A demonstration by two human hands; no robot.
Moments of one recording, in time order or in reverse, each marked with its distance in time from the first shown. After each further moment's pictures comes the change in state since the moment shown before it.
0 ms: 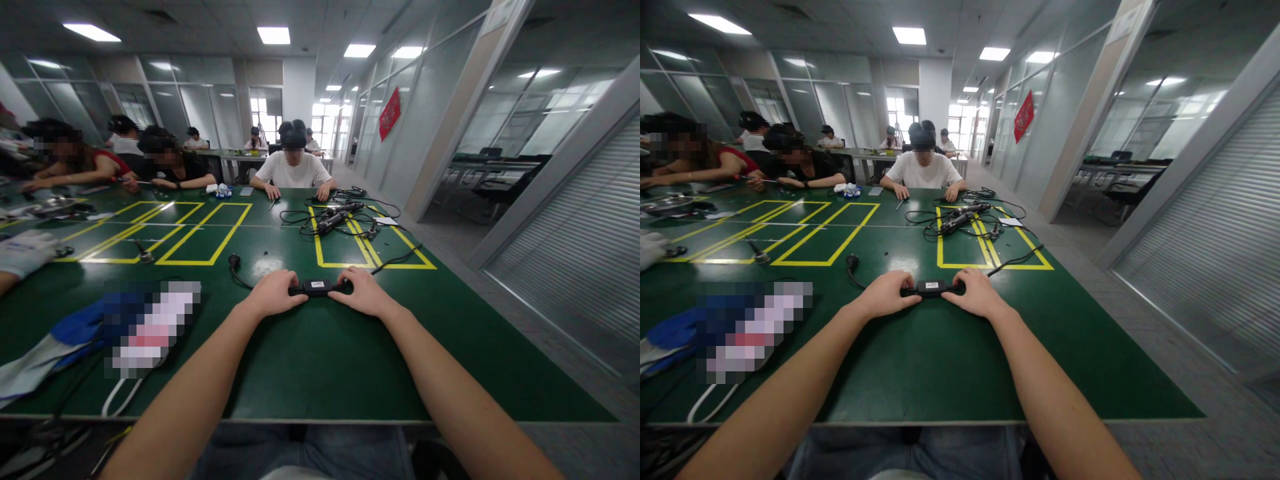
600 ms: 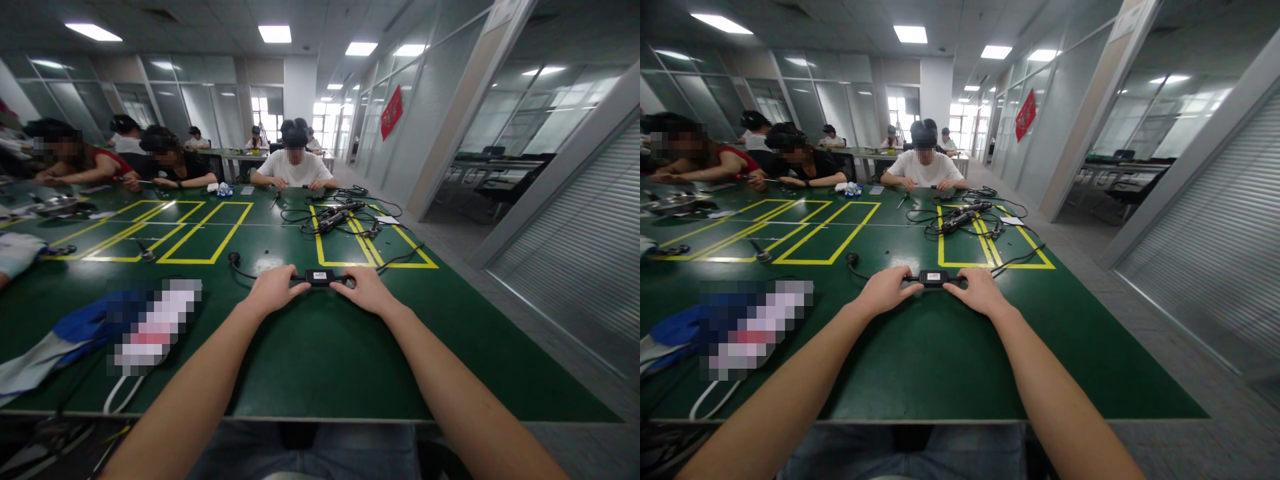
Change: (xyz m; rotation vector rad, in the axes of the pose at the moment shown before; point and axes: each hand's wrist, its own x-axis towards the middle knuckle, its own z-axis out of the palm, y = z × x) left_hand 0.001 0.002 0.000 0.103 0.060 -0.110; right_hand 0.004 -0.010 -0.008 -0.103 0.001 0.059
